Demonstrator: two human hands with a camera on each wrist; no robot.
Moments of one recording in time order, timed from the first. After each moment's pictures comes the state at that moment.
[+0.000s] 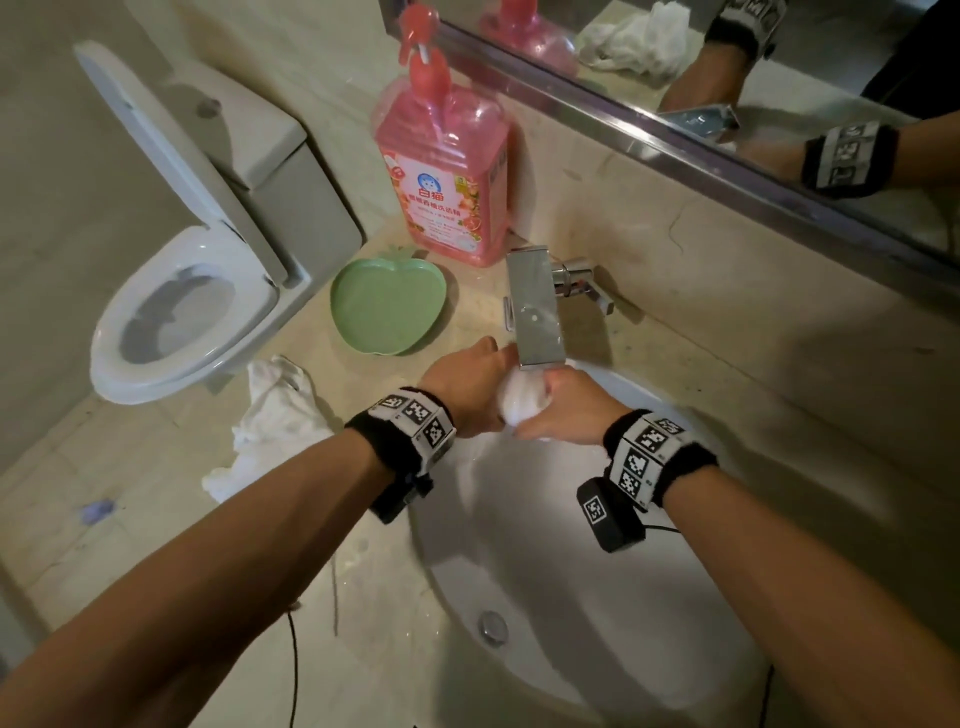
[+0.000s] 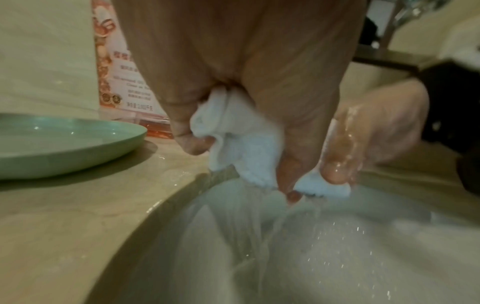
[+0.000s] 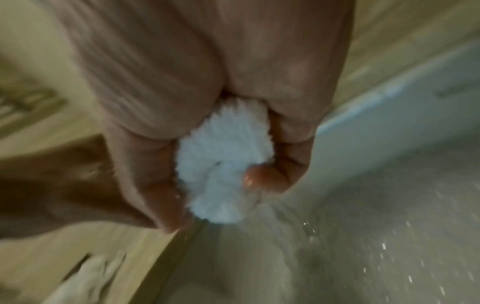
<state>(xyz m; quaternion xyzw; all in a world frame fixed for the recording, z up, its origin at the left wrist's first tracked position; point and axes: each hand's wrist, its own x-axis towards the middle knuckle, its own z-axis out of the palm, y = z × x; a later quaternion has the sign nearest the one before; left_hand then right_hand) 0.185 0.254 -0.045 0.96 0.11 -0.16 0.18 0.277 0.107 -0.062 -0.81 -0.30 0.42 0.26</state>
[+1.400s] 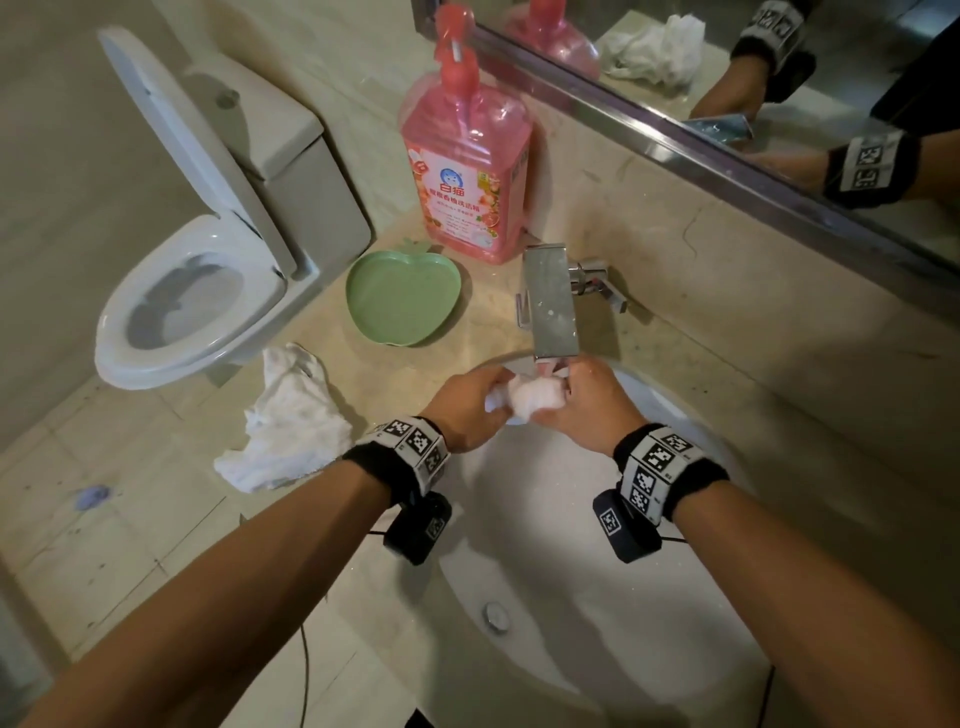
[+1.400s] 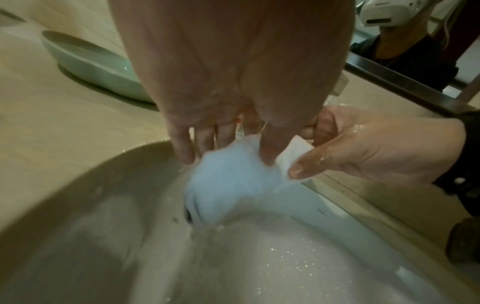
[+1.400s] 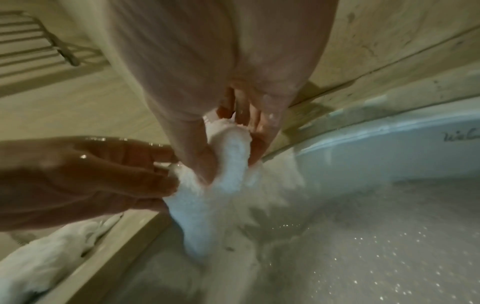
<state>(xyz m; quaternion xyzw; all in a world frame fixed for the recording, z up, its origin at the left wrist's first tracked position) 0.145 0.249 -0.061 0.89 0.20 -0.12 0.39 0.267 0.099 -0.058 -0.84 -0.35 0.28 0.31</state>
